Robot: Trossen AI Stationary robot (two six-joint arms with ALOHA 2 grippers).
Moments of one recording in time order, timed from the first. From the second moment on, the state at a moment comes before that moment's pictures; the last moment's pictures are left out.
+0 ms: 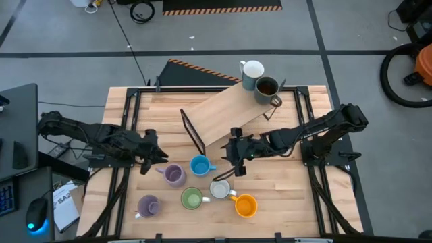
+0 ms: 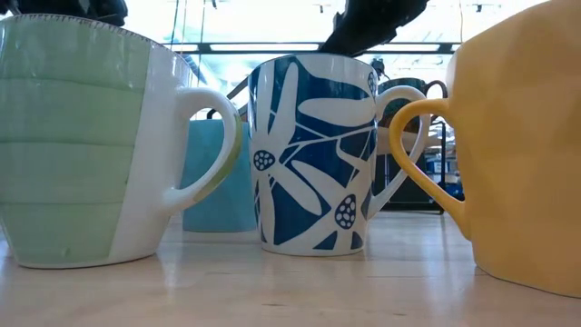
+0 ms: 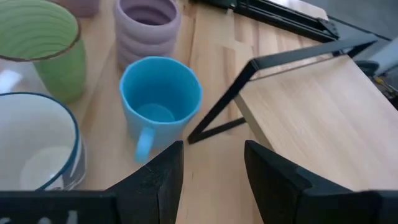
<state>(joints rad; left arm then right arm) -0.27 0.64 0.56 -0.50 -0.05 -0.57 0.24 1.54 1.12 -0.26 0.33 -0.11</state>
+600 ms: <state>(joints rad) -0.40 0.91 0.79 -0.83 -0.03 -0.84 0.27 1.54 1.12 -0.26 0.45 -0.08</state>
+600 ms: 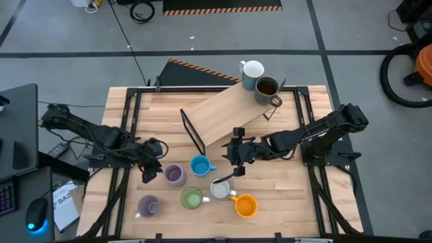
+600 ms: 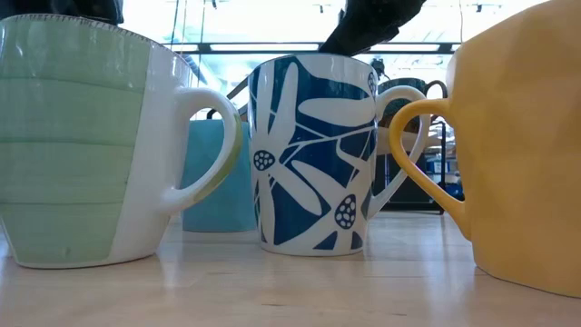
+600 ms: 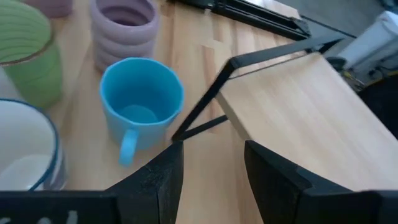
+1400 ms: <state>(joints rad) -0.38 1.40 1.11 -0.89 0.03 -1.03 0.29 1.41 0.85 0.02 0.63 -0.26</state>
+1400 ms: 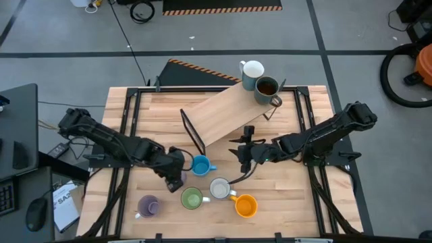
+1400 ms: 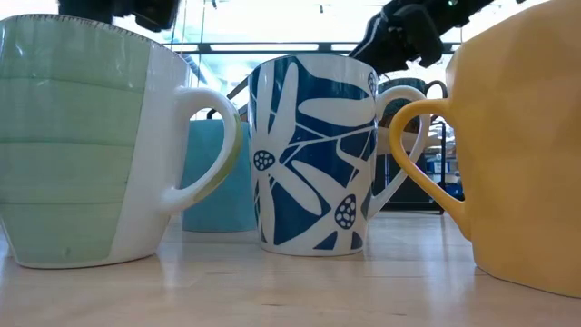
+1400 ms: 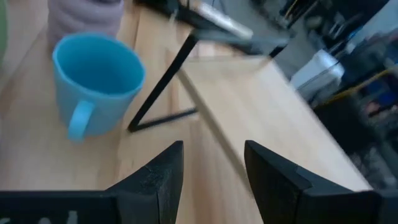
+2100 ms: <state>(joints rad) -0.38 1.62 1.25 -0.99 0.00 -1.34 0.29 1.30 0.62 0.34 0.55 -0.47</state>
